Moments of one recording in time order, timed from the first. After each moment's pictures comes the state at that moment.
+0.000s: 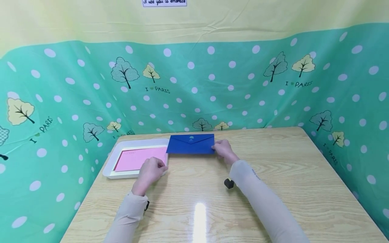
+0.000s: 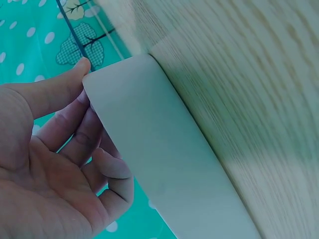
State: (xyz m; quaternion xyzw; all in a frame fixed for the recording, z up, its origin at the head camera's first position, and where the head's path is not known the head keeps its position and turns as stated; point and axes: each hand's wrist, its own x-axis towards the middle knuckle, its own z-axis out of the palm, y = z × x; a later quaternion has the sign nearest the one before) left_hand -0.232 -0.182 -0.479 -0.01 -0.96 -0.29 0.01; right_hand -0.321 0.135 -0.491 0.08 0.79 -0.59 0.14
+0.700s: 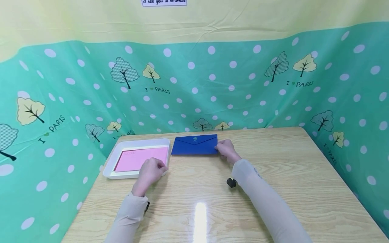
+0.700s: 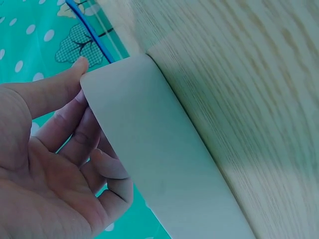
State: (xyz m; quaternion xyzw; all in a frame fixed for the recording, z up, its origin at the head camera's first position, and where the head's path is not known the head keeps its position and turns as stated) left_hand -0.233 -0.183 -0.476 0.00 -0.96 -0.28 0.02; right_hand -0.331 0.145 -0.498 0.08 0.80 -0.58 0.14
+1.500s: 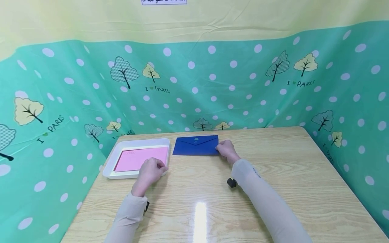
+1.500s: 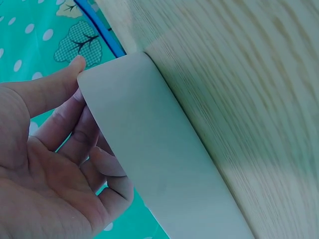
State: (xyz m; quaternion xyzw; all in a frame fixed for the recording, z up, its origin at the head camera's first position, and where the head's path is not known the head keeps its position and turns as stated) left_hand -0.233 -0.185 -0.476 -0.01 -0.96 -0.29 0.01; right_hand -0.339 0.144 -0.509 0.09 0.81 -0.56 0.14
